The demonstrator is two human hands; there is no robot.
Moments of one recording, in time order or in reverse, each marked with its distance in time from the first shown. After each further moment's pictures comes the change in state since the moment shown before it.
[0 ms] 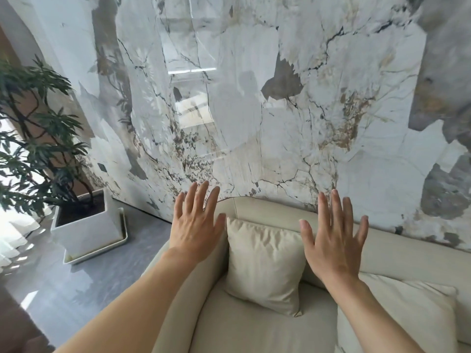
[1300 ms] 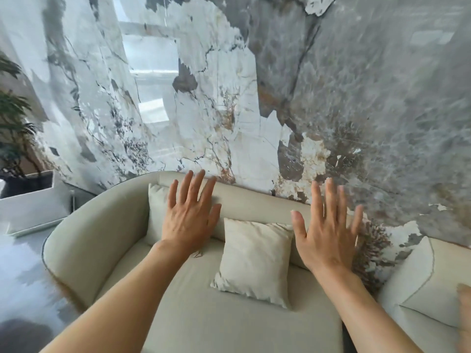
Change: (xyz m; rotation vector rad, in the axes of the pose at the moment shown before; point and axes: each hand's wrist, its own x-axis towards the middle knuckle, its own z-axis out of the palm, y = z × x) left_hand -0.213 0.465 -0.100 -0.043 0.106 0.065; right_hand -0.171 0.397 -0.308 -0.050 0.091 -0.041
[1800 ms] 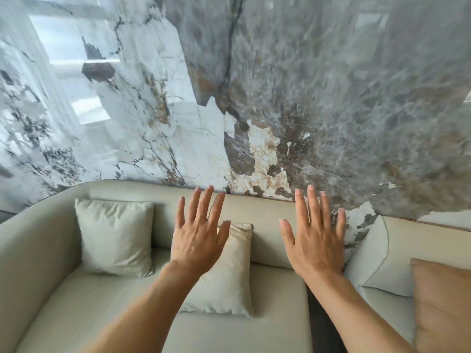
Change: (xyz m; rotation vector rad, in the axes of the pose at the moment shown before) left_hand 0.061 0.147 0.137 -0.105 -0.106 0.130; right_hand 0.033 0.143 0.075 -0.149 -0.122 0.103
